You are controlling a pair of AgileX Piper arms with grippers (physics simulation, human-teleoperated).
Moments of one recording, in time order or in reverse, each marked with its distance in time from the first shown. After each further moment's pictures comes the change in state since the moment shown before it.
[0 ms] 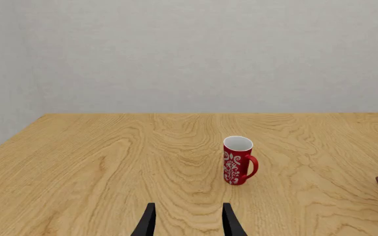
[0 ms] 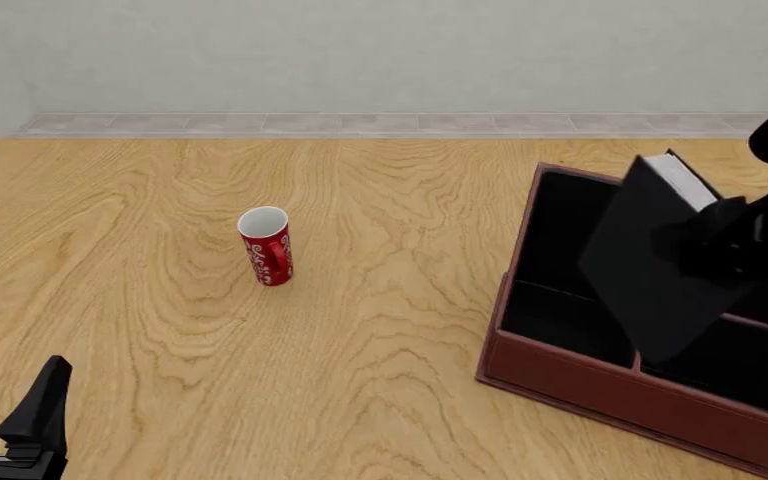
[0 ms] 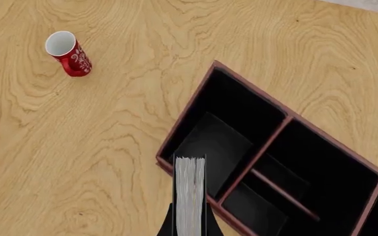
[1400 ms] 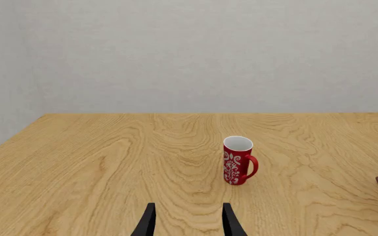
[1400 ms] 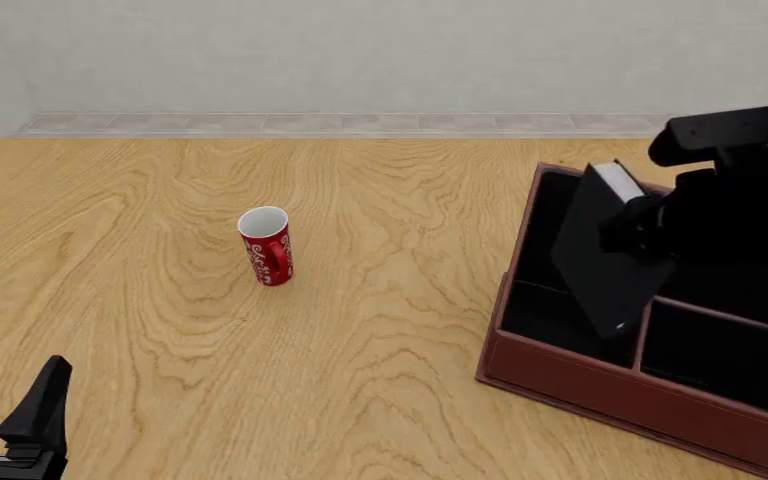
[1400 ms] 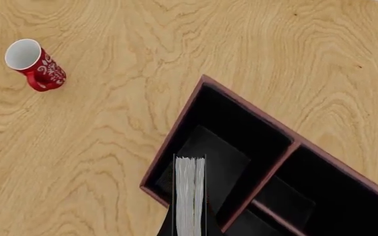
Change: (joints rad) left arm 0.000 0.000 0.000 0.000 0.000; right arm -0.051 0.195 0.075 -0.232 -0.005
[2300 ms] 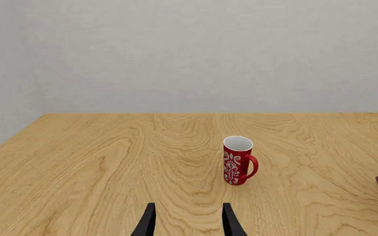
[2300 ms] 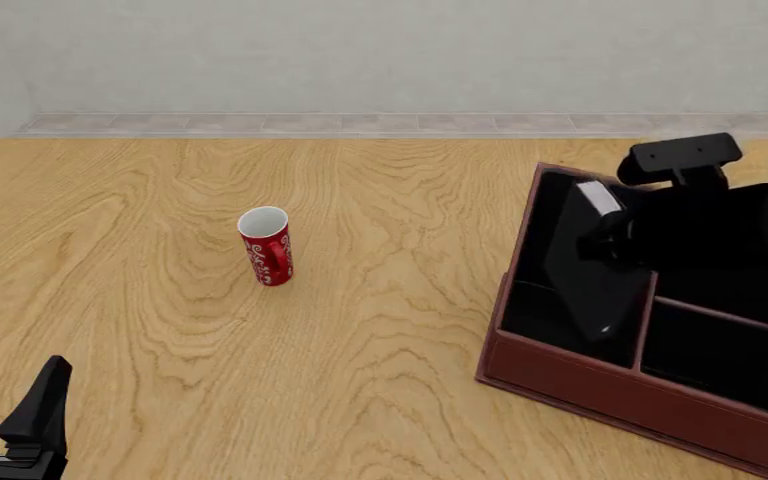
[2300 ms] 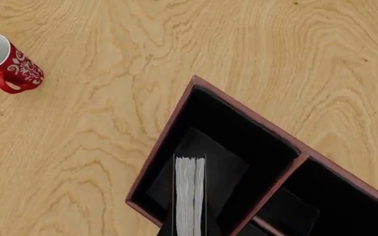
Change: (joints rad) left arm 0.000 0.000 0.000 0.000 0.000; right arm -0.033 0.101 0.064 -0.131 -0.016
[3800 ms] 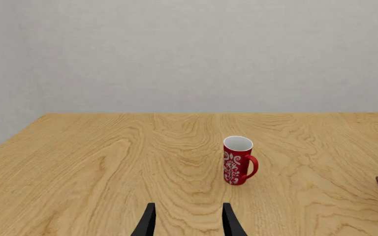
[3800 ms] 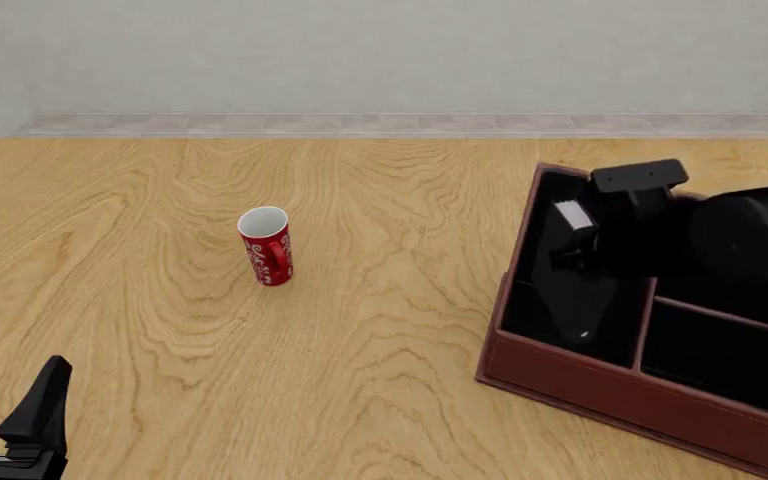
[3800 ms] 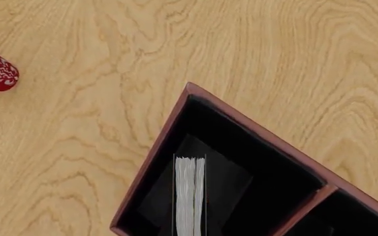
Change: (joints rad) left arm 0.000 0.000 0.000 0.000 0.000; right arm -0.014 0.158 0.039 -0.153 -0.006
